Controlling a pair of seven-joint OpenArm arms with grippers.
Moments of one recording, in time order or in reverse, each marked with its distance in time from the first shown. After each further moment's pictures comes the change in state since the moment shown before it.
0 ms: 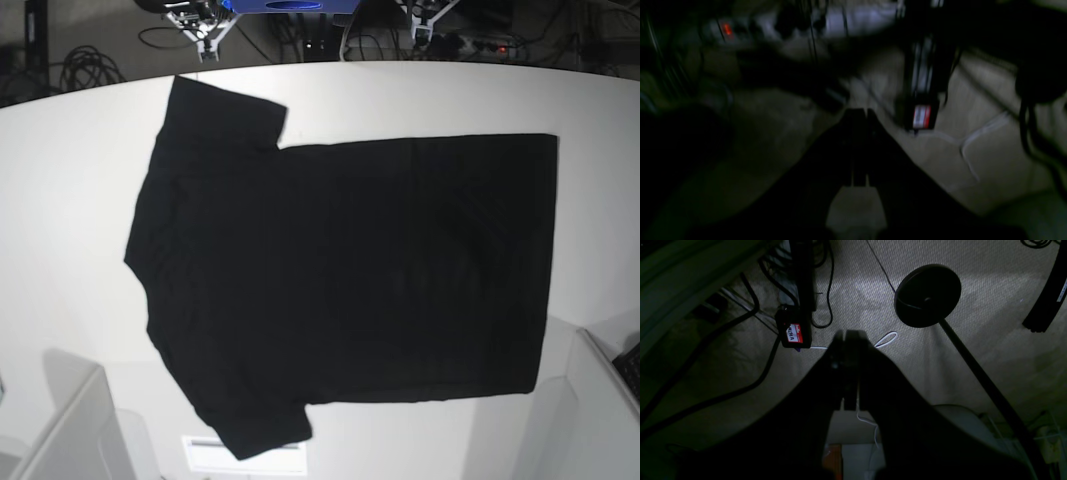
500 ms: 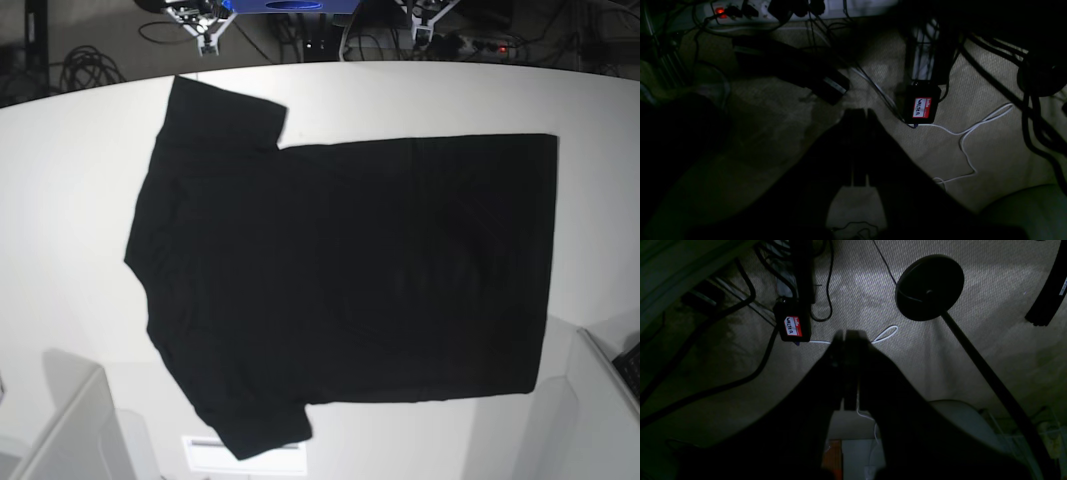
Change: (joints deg) left arm -0.1 0.0 -0.4 0.3 0.0 0.0 0.5; right arm -0.9 0.0 0.0 -0.2 0.0 0.0 0.1
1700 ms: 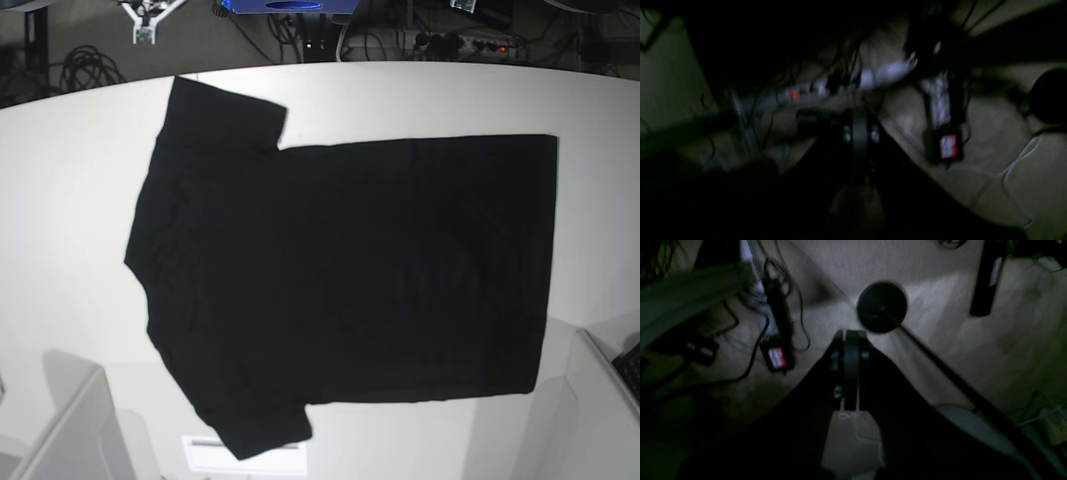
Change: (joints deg) left arm 43.0 -9.3 -0.2 69.1 0.2 0.2 0.3; right arm -38.0 -0.8 14.6 74.4 0.5 0.4 -22.3
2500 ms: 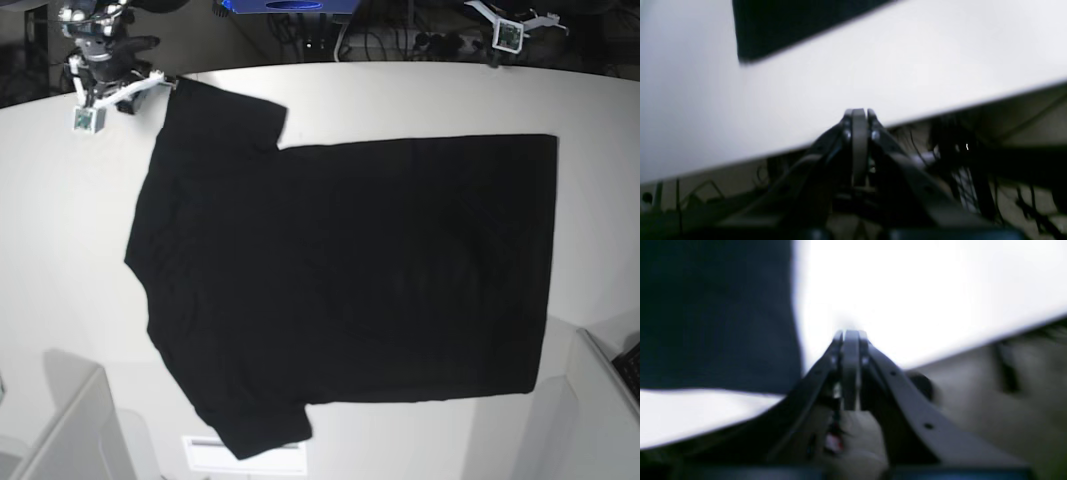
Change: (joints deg) left arm 7.9 -0.2 -11.1 28.8 -0.2 -0.2 1.1; right arm 8.6 -4.3 14.1 28.5 19.3 11.0 -15.6
